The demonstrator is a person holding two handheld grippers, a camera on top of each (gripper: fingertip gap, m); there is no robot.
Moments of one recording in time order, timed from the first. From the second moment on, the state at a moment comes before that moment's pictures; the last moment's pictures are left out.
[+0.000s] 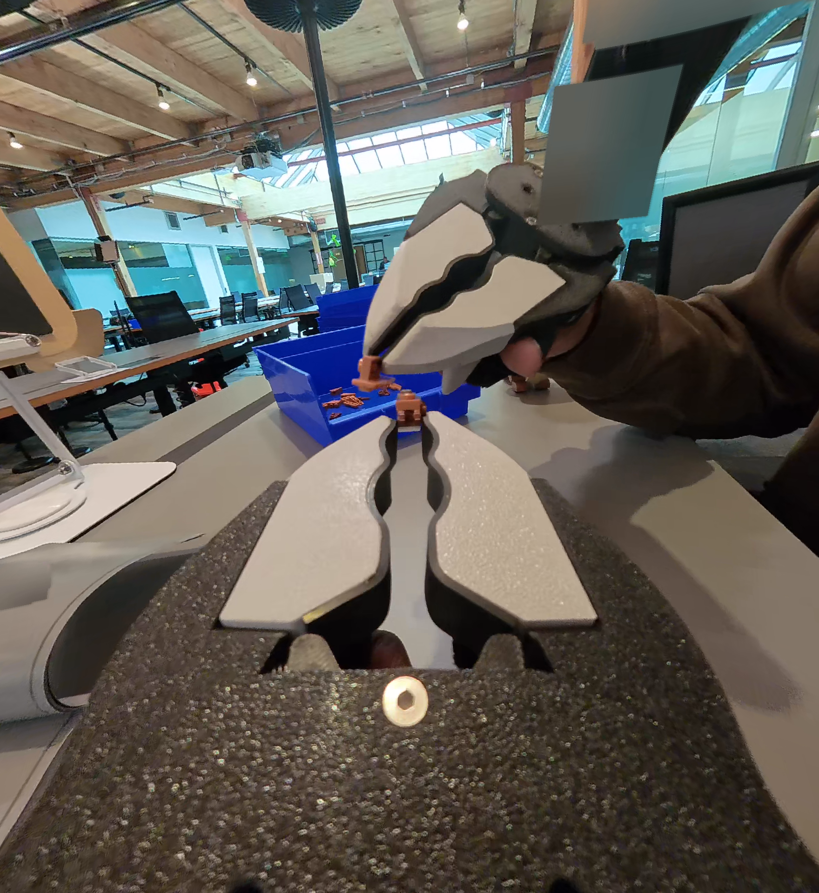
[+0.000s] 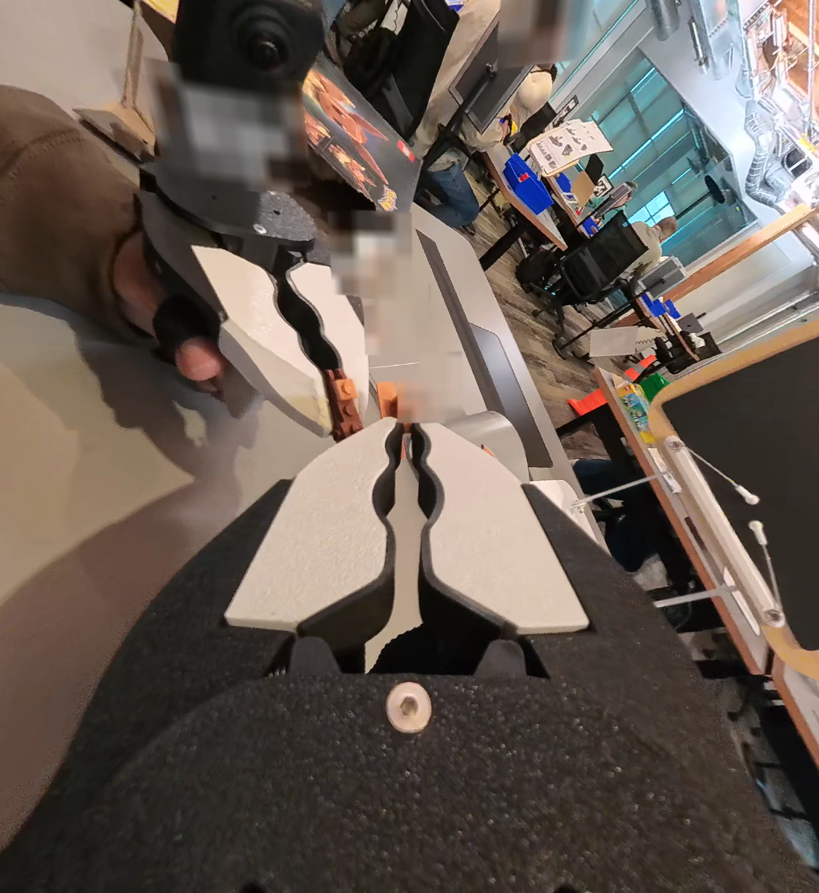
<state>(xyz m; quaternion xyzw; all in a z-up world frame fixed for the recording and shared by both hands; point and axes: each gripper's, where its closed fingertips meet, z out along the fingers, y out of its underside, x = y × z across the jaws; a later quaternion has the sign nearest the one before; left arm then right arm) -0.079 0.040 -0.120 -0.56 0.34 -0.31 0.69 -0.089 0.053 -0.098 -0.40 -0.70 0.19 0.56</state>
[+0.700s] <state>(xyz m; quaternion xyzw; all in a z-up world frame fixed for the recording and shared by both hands) -0.078 0.042 -0.122 -0.57 0.33 -0.33 0.68 -0.085 0.046 -0.112 -0.36 -0.74 0.17 0.54</state>
